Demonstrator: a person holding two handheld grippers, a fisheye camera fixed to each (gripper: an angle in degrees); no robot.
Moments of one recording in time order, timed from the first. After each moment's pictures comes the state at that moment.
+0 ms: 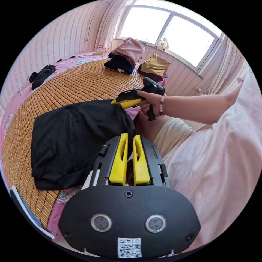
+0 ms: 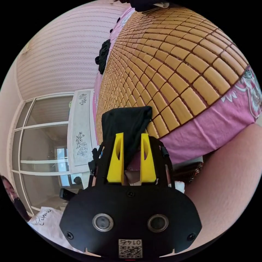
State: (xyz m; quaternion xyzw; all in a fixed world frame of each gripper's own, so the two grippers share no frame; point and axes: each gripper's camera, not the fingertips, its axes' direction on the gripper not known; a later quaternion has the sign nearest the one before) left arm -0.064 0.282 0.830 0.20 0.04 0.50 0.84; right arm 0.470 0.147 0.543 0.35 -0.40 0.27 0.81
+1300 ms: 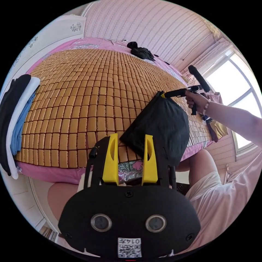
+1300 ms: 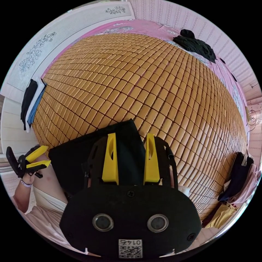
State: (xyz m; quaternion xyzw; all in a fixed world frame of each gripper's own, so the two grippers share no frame) left arm -0.317 0.199 0.840 0.30 0.05 0.11 0.95; right arm 0.143 -0.220 0.457 0.18 0.11 -0.08 0.97
